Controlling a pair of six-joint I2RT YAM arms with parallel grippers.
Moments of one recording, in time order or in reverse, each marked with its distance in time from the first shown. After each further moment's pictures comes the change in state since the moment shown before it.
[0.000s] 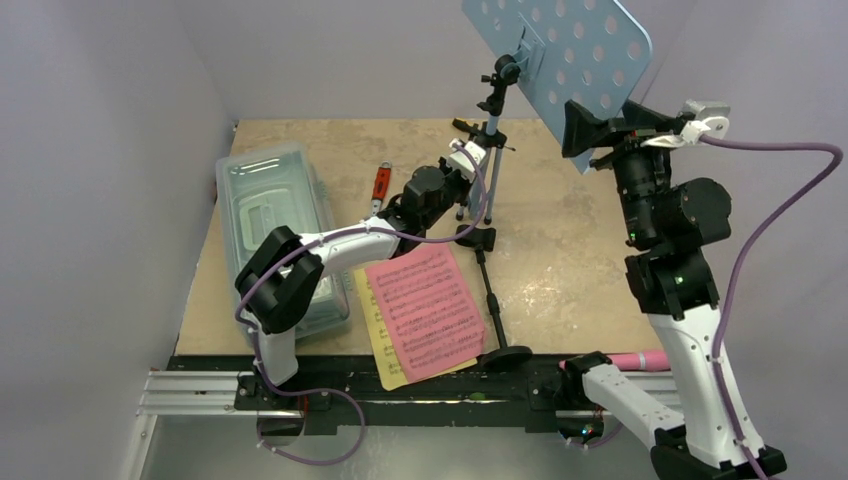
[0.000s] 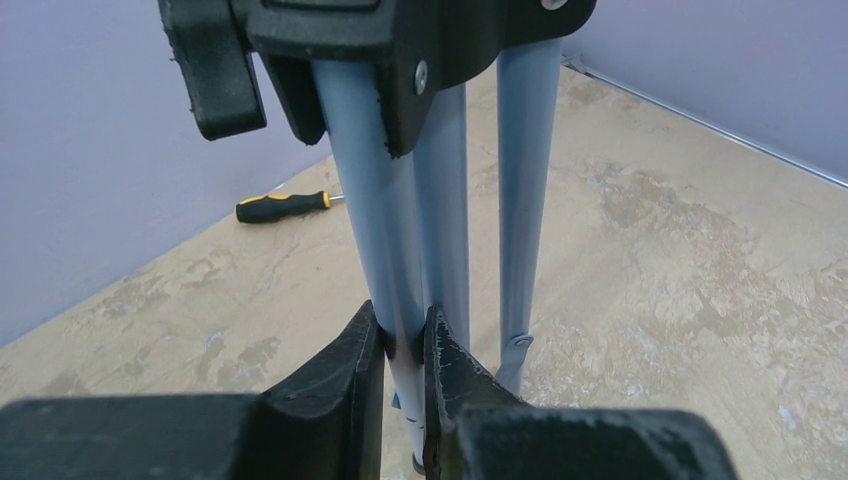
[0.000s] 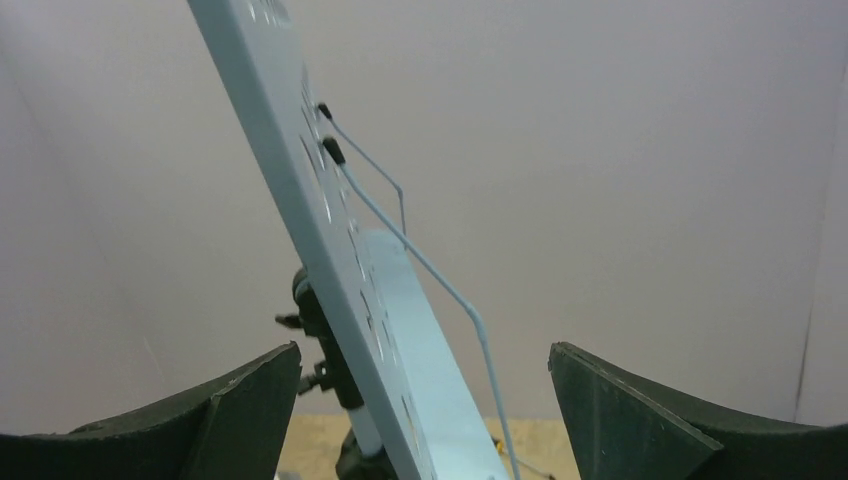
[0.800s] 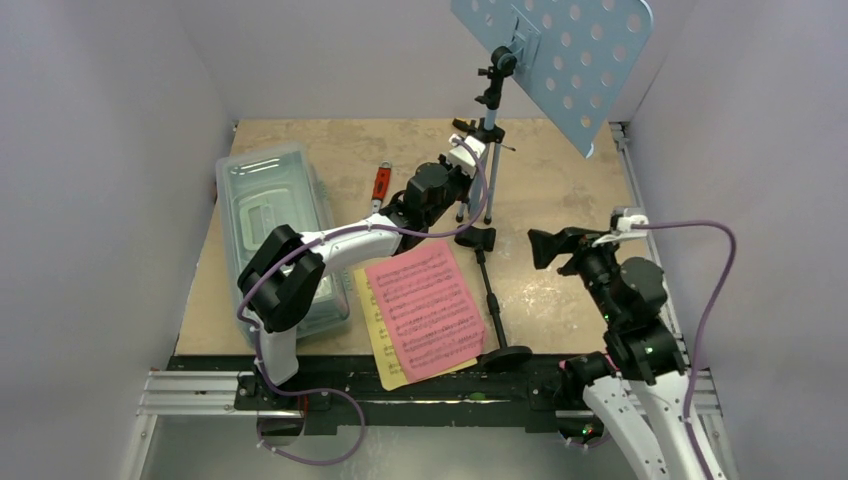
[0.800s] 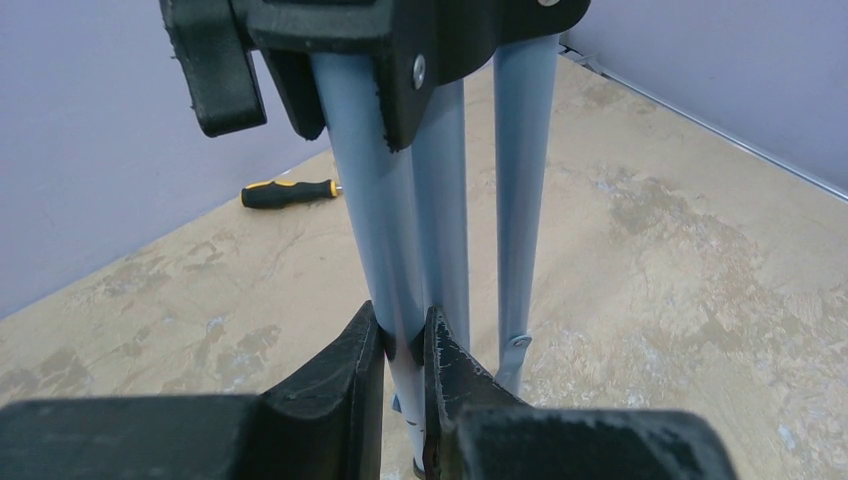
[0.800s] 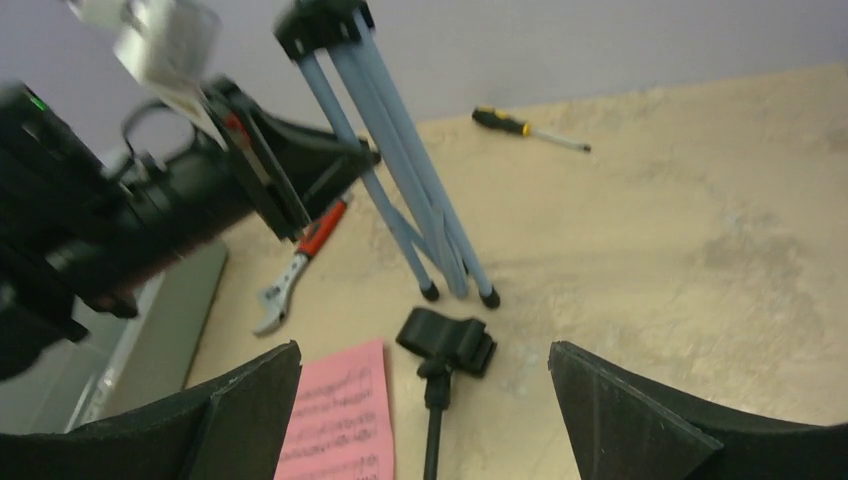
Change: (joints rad) left arm -0.001 0.016 0.042 -0.050 -0.042 -0.042; right arm 0.000 -0.462 -0.556 -0.392 -0.095 0.189
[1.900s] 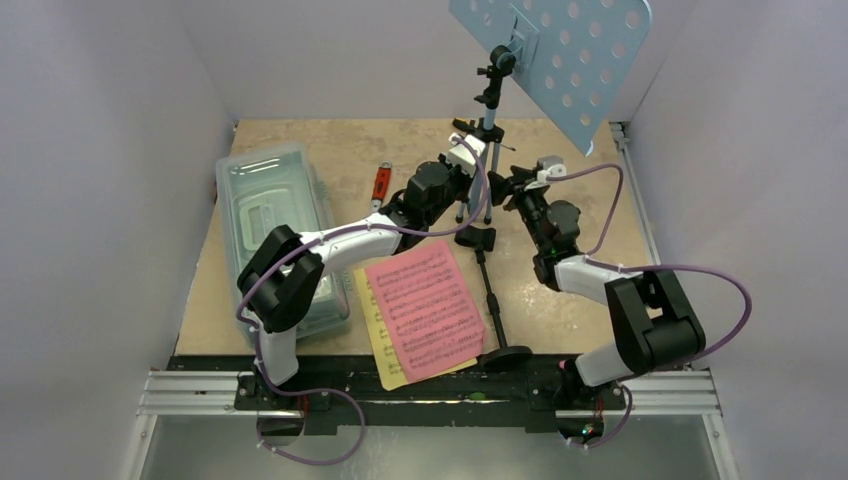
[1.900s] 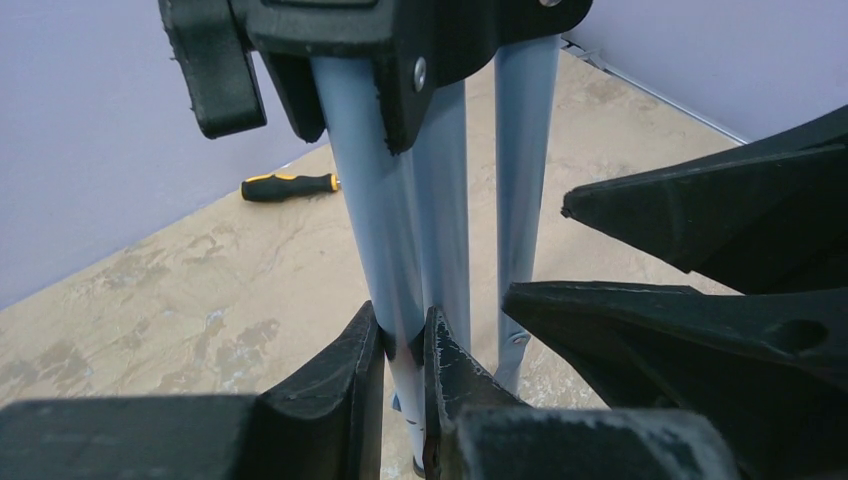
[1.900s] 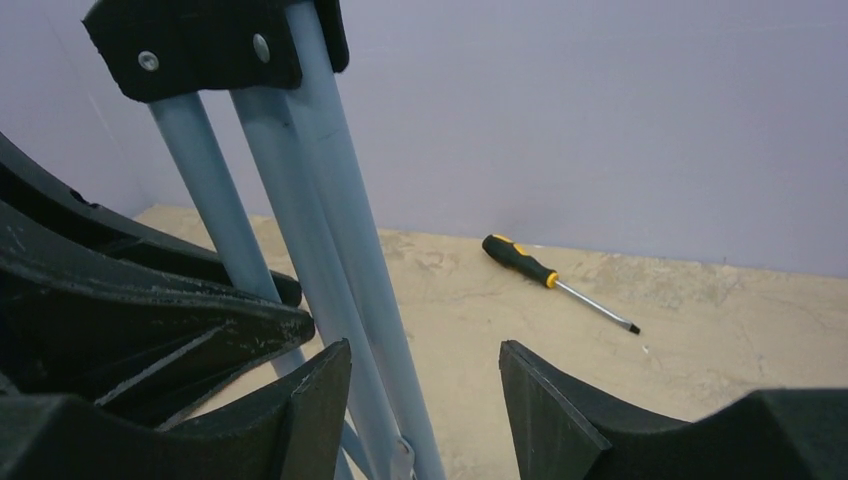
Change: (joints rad) left arm 0.000 -0.003 0.009 -0.027 -0.008 -0.012; right arm 0.019 1.032 -0.190 1.441 -0.068 -0.180
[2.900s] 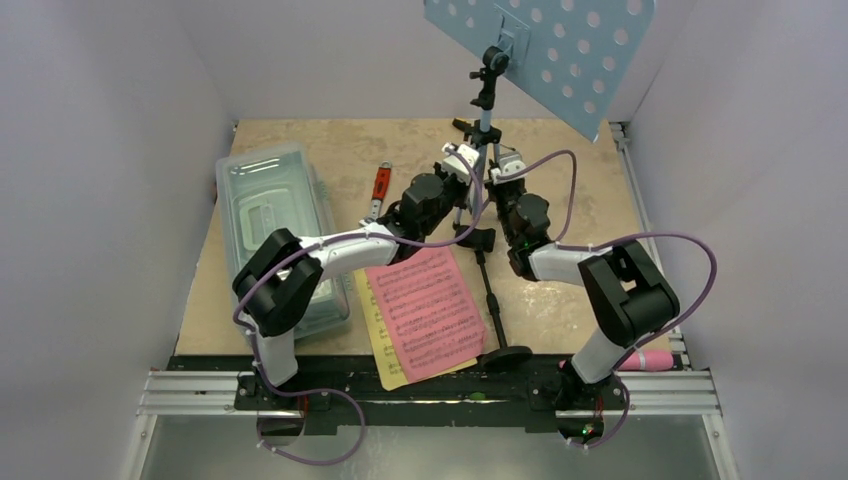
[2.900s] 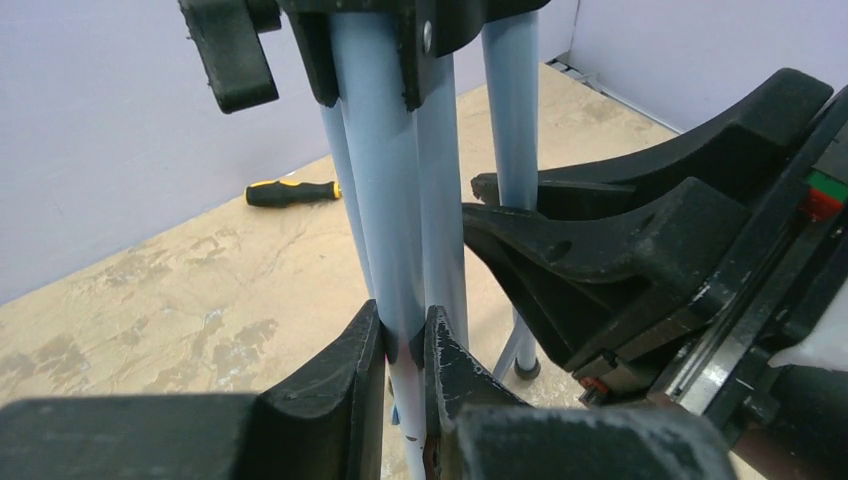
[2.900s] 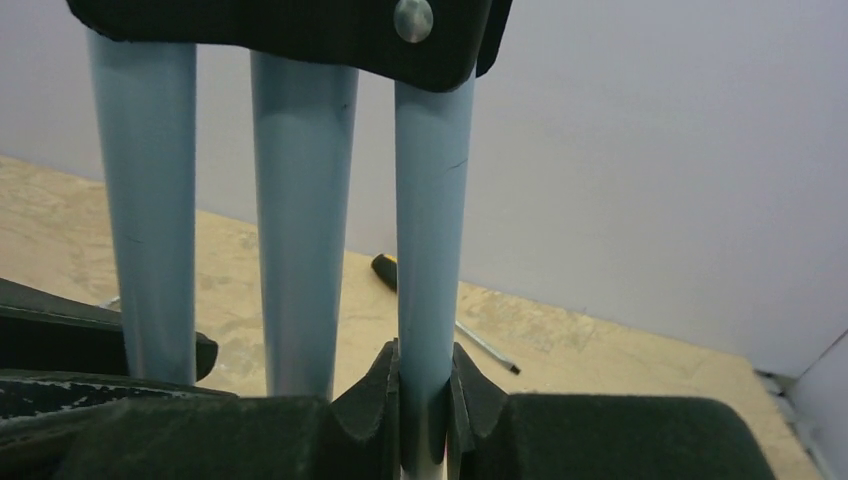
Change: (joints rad) left arm -0.016 -0.025 -0.085 0.098 -0.042 -0.003; right arm 0.129 0.188 0.152 0.045 0.312 -0.376
